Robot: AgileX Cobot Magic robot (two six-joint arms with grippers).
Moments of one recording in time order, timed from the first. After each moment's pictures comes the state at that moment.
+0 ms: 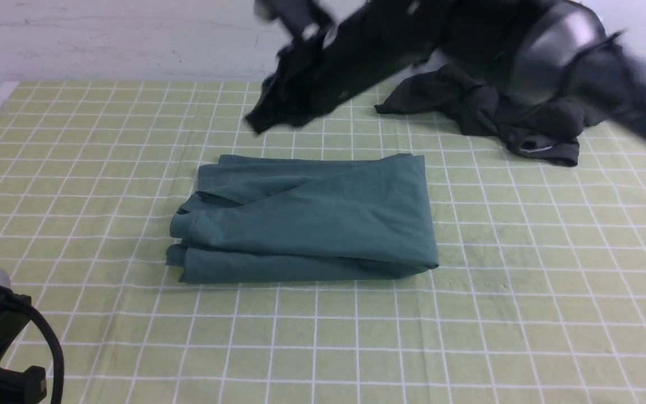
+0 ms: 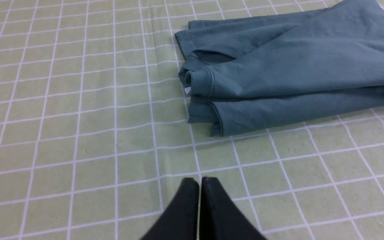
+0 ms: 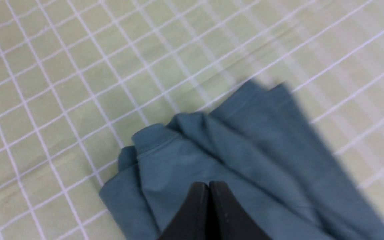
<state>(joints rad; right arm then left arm) 0.60 1.95 -2.06 0.29 0.97 -0.41 -0.13 0.53 -0.43 -0.12 0.47 0.13</state>
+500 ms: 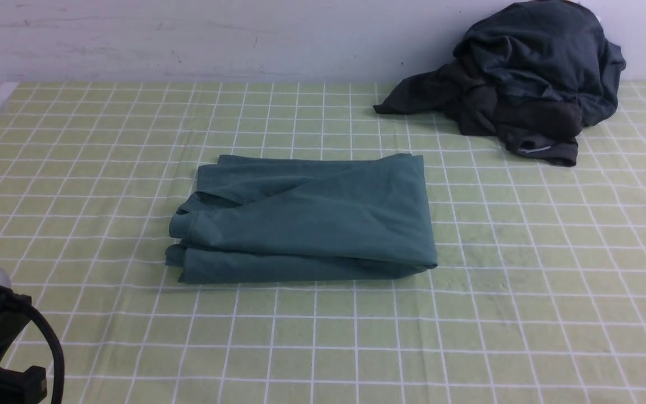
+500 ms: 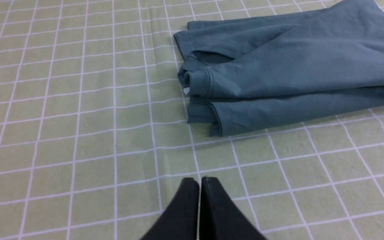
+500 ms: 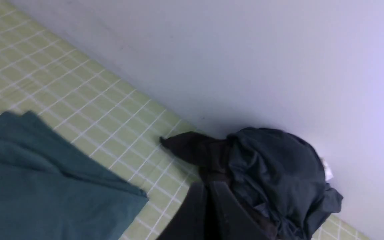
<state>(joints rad) 0.39 1.27 -1.71 -0.19 0.95 -0.13 -0.13 0.53 -0.43 -0.12 0.47 0.13</state>
